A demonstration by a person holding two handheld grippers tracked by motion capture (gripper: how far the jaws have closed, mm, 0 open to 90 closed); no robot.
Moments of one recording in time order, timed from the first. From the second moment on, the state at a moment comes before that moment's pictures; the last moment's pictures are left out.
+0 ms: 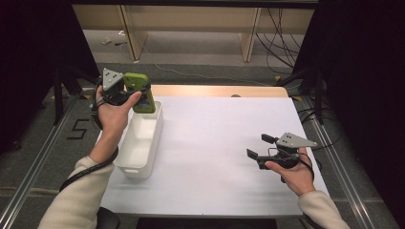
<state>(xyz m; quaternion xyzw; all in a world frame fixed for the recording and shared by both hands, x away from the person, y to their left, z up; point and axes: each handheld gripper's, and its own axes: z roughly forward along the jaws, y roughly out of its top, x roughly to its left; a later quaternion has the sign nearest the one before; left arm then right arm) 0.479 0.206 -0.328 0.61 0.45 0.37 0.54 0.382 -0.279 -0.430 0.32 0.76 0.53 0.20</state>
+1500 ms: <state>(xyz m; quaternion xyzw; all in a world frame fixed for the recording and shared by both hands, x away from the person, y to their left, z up) 0.493 0.204 -0.330 0.61 0.45 0.37 0.53 0.382 -0.280 -0.431 0.32 0.76 0.53 0.20</state>
